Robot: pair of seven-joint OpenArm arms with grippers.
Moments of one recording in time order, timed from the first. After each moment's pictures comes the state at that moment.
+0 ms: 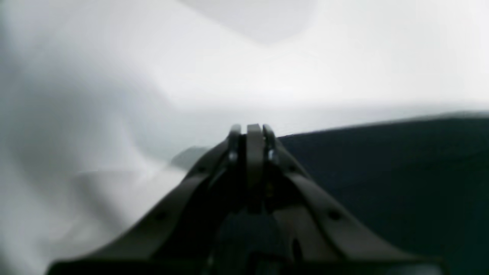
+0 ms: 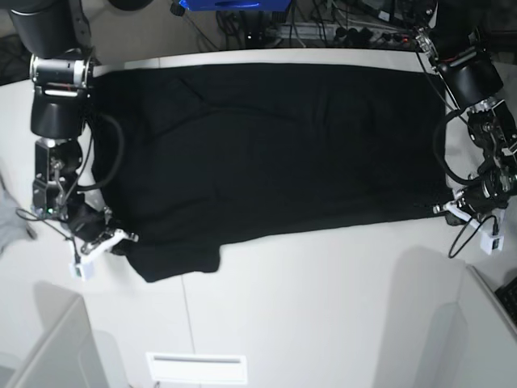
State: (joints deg) left arm -10.9 -23.3 -30.6 78.5 -30.4 -22.5 64.5; right arm 22.4 18.6 4.8 55.8 34.0 20.4 -41.2
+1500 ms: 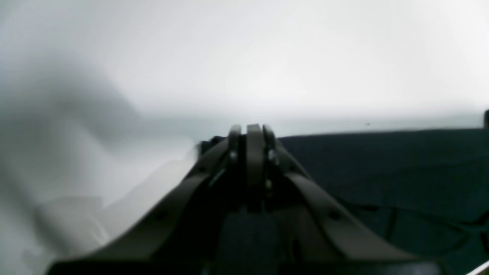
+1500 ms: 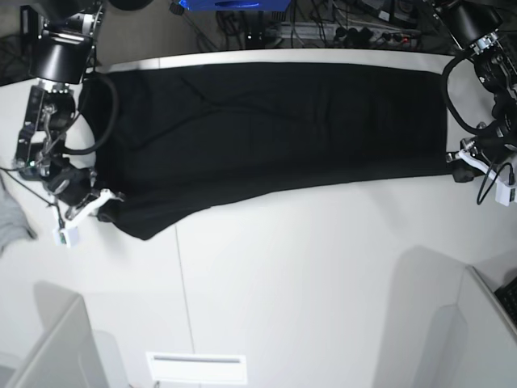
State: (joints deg) left arm 6.6 -21.8 -41.0 97.4 -44.4 -22.2 73.0; right arm 6.3 17.2 16.3 82.0 34.0 20.4 -55.3
